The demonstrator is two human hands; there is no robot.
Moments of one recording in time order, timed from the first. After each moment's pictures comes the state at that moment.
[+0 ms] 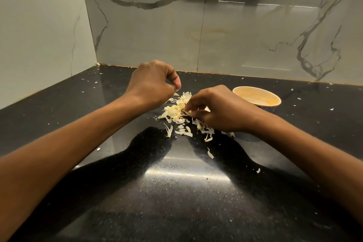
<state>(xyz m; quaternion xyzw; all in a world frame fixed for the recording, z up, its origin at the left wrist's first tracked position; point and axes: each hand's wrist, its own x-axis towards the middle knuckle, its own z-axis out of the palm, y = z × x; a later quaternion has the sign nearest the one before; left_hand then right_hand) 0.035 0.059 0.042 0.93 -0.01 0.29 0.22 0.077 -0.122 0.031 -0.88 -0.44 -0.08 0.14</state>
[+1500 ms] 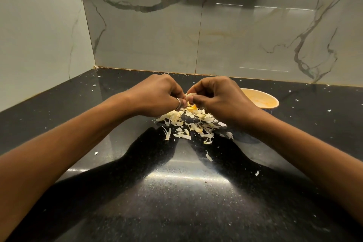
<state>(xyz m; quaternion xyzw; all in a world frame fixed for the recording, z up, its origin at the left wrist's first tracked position) 0.037 0.062 0.046 0.97 -0.11 0.09 0.22 0.079 -0.121 0.030 -0.85 -0.34 -0.09 0.38</state>
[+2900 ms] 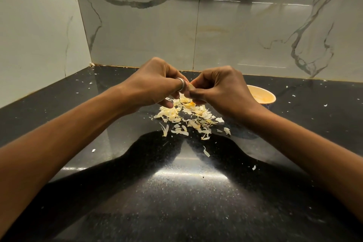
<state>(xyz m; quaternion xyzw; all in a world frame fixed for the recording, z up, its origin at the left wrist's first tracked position) 0.031 0.053 0.052 0.88 -0.06 0.12 0.45 0.081 -0.125 0.031 -0.81 -0.35 -0.15 0.44</state>
